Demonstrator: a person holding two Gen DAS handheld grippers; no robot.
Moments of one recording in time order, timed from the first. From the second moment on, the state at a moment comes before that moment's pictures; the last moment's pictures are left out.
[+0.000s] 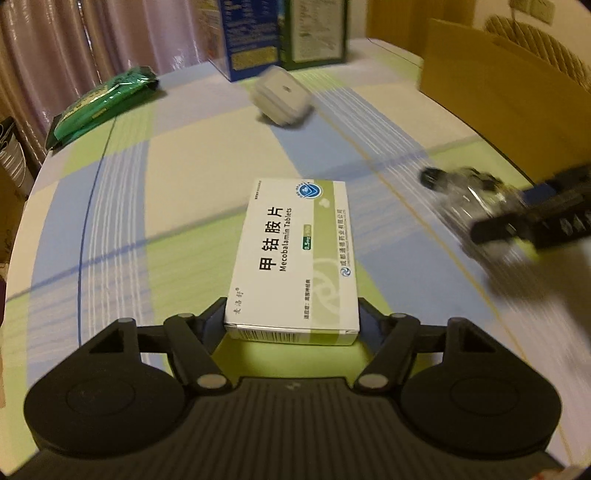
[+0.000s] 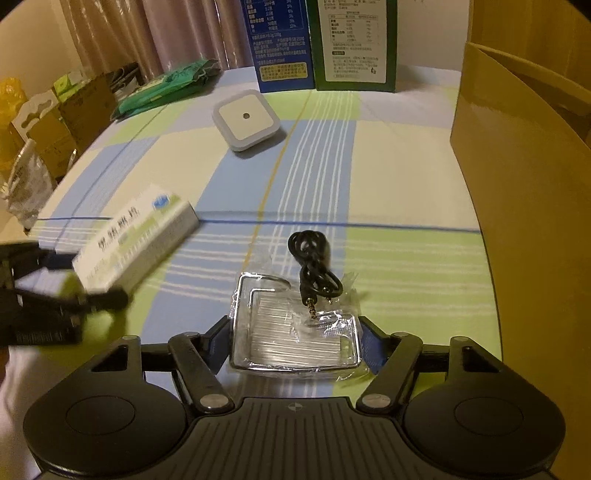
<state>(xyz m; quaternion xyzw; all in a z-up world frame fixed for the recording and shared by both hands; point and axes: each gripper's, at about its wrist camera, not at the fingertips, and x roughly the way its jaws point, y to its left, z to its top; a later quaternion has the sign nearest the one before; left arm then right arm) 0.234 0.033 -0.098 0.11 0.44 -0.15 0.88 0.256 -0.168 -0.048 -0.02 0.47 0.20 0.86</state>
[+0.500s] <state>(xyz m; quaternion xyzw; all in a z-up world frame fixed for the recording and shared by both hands) 0.138 0.006 -0.084 0.07 0.45 -0.14 0.88 0.166 -0.193 -0.035 -0.01 0.46 0.21 0.86</state>
